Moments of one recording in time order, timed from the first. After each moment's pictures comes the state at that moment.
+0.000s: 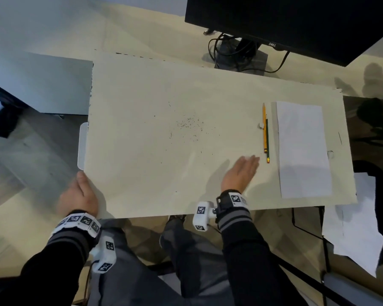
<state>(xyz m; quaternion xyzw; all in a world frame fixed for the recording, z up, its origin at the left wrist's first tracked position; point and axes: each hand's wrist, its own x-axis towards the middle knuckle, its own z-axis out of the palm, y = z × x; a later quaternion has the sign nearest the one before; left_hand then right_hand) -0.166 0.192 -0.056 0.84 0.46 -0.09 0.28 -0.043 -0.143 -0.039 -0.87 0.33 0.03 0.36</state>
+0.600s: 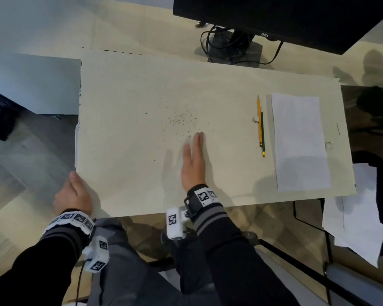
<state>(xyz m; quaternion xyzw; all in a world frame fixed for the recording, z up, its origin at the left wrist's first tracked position) -0.162 0.190 -0.056 0.84 0.46 -0.10 0.27 -0.053 -0.063 -0.022 -0.87 0.12 0.13 0.47</state>
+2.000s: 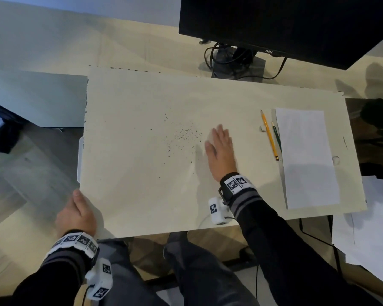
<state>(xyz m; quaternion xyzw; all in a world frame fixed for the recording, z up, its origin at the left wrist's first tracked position) -0.161 0.188 -0.052 0.84 0.45 -0.06 0.29 0.031 -0.122 -0.032 -0.94 -0.02 0.15 0.29</state>
